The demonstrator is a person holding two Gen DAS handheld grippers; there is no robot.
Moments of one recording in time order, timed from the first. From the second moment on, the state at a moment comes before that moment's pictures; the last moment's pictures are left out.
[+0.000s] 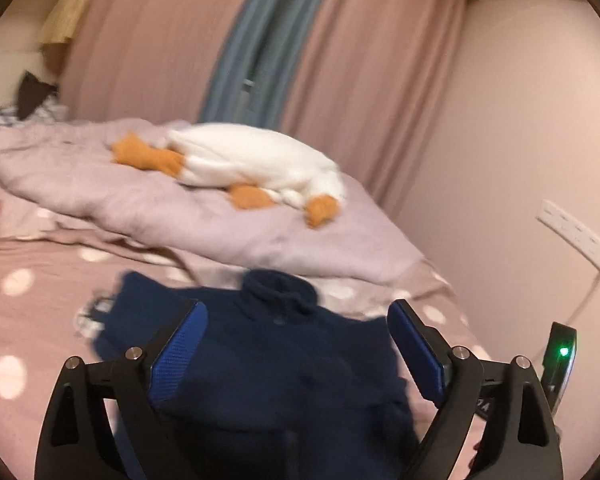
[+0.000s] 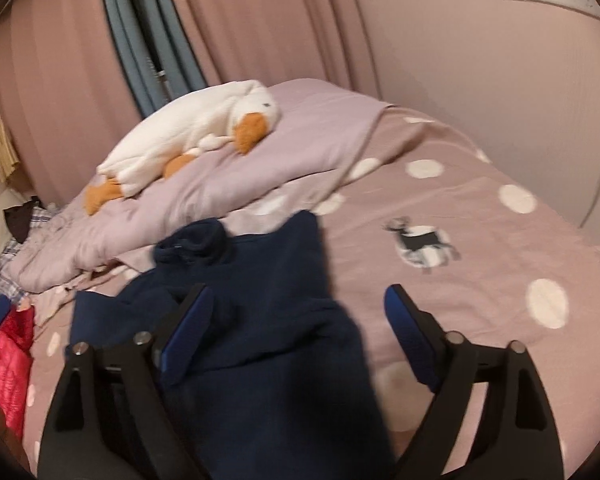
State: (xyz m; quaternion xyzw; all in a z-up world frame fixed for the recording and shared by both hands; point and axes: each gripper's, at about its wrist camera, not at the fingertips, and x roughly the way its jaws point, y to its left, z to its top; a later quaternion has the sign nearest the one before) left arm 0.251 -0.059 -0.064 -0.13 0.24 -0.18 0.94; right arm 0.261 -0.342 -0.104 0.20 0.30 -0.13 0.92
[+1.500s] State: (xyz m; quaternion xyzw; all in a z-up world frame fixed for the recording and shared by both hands) left arm 0.354 -0.054 -0.245 -0.02 0.38 0.01 0.92; right arm 0.339 -0.321 -0.232 0.12 0.39 -0.09 0.91
